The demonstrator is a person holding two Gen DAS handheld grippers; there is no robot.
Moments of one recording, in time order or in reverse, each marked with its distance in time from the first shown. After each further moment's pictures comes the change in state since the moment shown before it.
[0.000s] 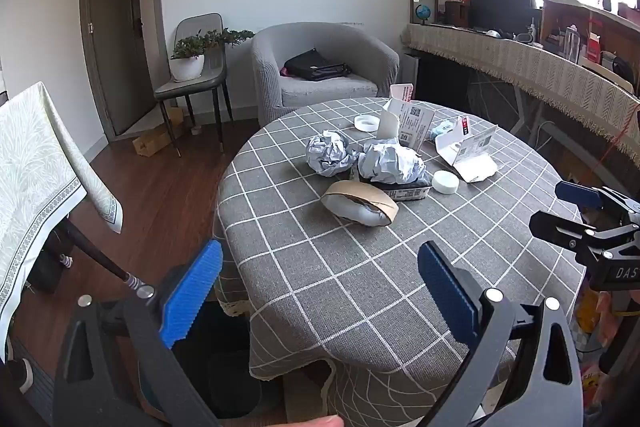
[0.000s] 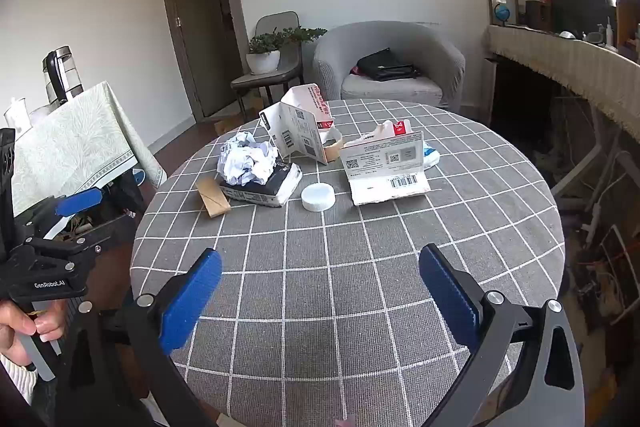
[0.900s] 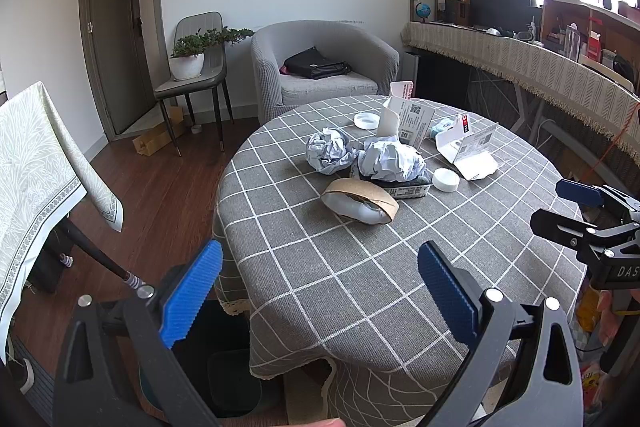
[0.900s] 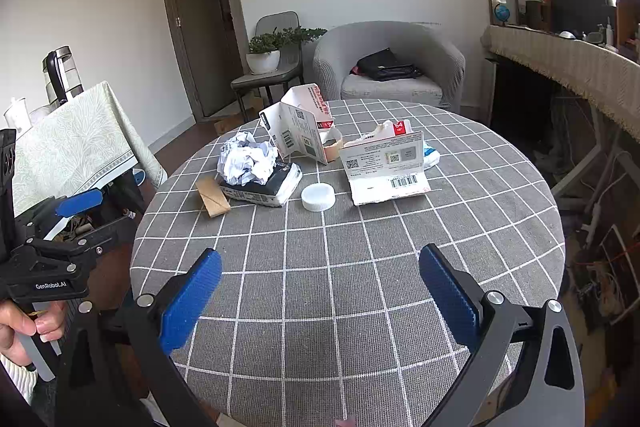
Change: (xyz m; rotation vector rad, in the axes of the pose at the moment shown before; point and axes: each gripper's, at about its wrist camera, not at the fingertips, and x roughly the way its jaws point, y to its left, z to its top) left arm 0.000 0.000 0.000 0.004 0.008 0.002; right arm 0.000 0.001 0.000 0.001 0.001 0.001
